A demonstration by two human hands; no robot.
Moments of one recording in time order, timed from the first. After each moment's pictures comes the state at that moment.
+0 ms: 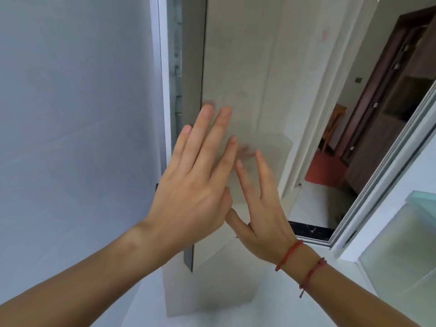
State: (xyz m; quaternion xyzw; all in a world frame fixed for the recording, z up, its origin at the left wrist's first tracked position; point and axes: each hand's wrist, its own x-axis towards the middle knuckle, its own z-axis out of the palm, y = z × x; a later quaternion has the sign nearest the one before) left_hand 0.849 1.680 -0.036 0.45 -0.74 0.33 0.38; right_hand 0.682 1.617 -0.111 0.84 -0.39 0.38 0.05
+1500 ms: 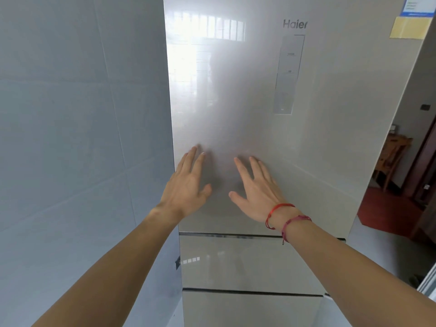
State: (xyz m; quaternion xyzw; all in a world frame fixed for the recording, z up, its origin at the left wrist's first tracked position) left_hand 0.928 1.536 -0.028 0.68 -0.65 0.13 0.31; right_hand 0.734 1.463 -0.028 0.88 -0.43 0.22 0.02
